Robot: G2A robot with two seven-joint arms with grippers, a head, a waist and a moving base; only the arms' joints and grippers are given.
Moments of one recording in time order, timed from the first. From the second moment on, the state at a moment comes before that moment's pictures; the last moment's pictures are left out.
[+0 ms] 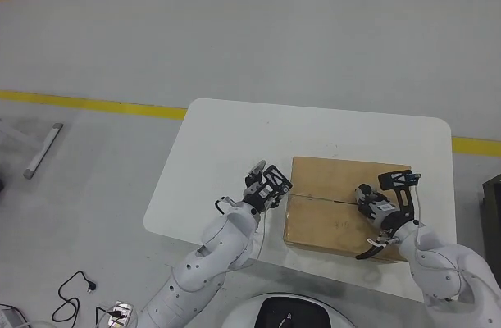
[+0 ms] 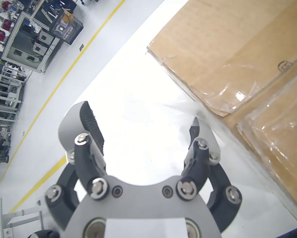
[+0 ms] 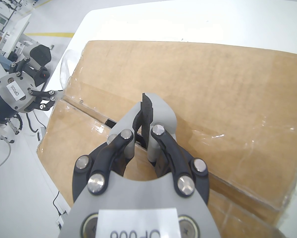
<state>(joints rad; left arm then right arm) 1.31 -1.26 -1.23 -1.79 1.86 -0.03 -0.42 -1.10 -1.20 1.16 -1.71 -0.81 -0.06 0.62</state>
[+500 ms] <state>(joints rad) 1.27 -1.28 -1.24 -1.79 1.77 0.03 -0.39 -1.11 -1.21 1.16 -1.73 -0.81 -0.06 0.63</state>
